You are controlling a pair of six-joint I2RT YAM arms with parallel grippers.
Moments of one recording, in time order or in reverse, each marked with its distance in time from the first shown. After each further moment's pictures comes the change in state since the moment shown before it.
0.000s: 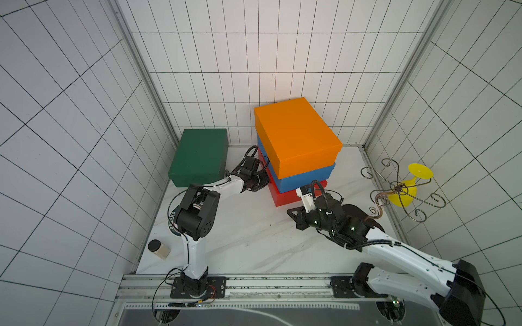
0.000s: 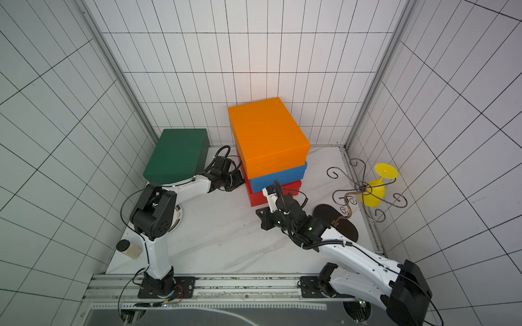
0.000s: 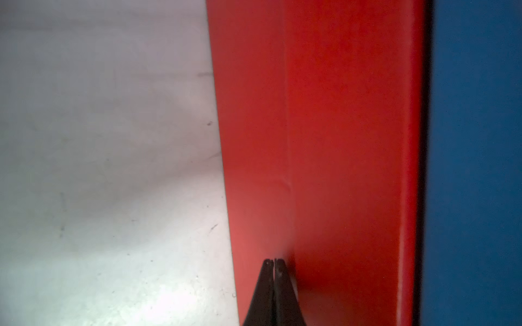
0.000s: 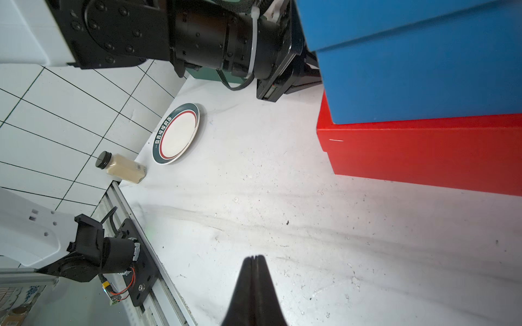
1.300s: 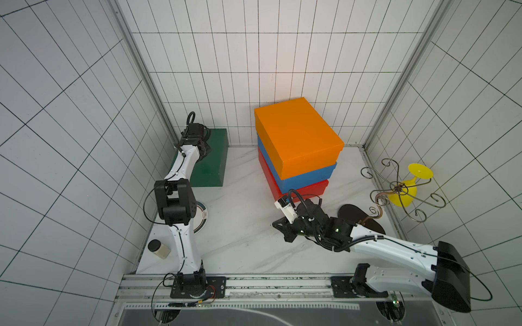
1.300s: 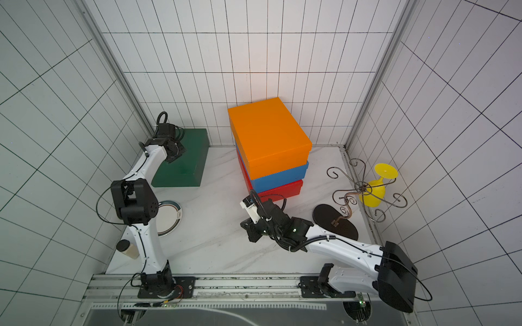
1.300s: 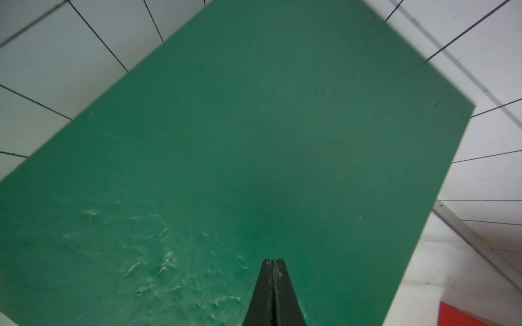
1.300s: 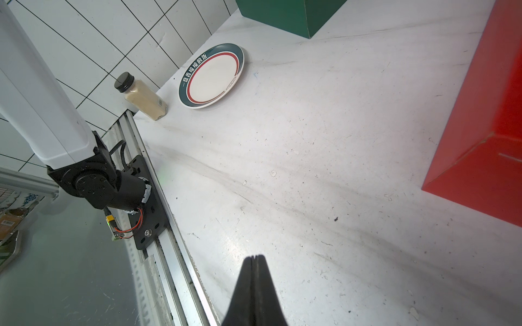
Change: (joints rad) left arm 0.502 0.162 0.637 -0.619 -0.483 0.278; right arm 0.177 0.157 0.069 0.025 -0.029 -0.155
